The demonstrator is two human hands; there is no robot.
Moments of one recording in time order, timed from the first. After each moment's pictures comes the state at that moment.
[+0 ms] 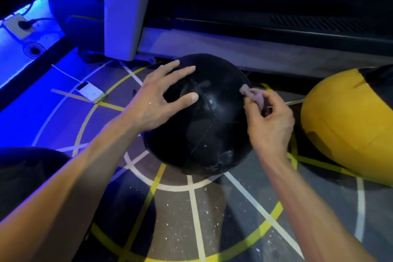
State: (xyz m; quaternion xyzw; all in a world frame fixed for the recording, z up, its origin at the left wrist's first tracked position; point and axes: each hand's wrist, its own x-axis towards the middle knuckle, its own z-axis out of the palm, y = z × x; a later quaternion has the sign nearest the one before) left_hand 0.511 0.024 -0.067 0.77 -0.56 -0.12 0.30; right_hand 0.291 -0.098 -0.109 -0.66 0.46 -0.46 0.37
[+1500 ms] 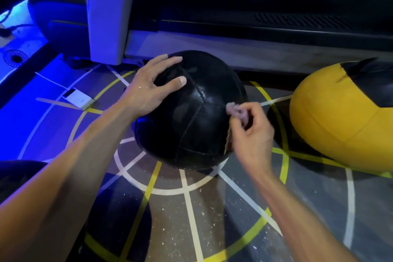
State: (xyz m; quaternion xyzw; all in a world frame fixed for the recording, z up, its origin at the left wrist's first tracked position) left_hand 0.524 -0.015 -0.062 0.76 -0.50 -0.18 0.37; right_hand 0.277 -0.076 -0.120 -0.65 0.42 -0.44 0.45
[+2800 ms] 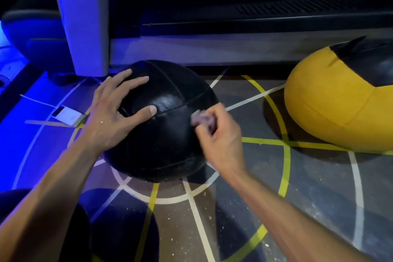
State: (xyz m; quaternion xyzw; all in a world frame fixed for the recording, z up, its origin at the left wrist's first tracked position) left_hand 0.547 0.033 -0.071 0.78 -0.54 -0.07 0.29; right_hand 0.316 -0.057 -0.135 -0.68 0.38 -0.41 0.47
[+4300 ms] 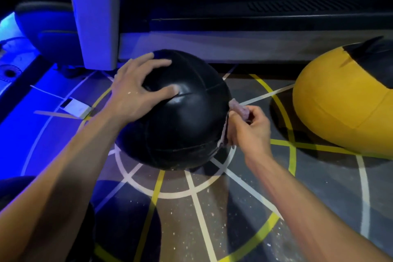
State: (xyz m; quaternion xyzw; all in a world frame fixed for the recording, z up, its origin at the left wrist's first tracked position) left_hand 0.544 -0.009 -0.066 0.78 -0.54 -0.08 0.30; right_hand 0.298 -0.091 -0.152 -0.48 0.53 -0.38 0.58
